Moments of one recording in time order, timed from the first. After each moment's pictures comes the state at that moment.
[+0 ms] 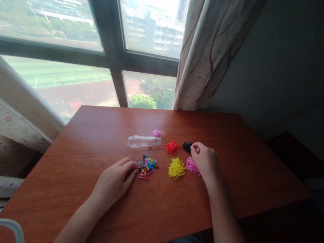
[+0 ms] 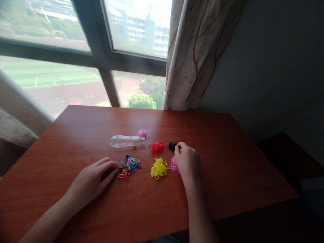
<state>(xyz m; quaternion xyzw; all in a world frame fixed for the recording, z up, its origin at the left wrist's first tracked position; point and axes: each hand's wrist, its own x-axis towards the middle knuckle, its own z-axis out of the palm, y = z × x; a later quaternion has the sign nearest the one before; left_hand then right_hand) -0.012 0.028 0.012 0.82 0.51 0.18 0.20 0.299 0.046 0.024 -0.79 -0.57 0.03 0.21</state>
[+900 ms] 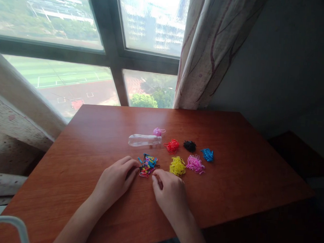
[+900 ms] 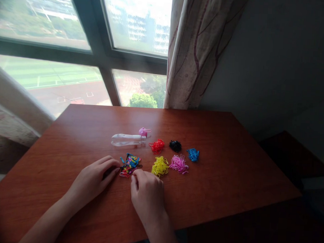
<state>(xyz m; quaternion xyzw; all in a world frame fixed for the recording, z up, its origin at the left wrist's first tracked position) -0.013 0.027 0.008 0.82 0.50 0.17 0.20 0.182 -0.029 0.008 -0.64 -0.70 0.16 0.27</state>
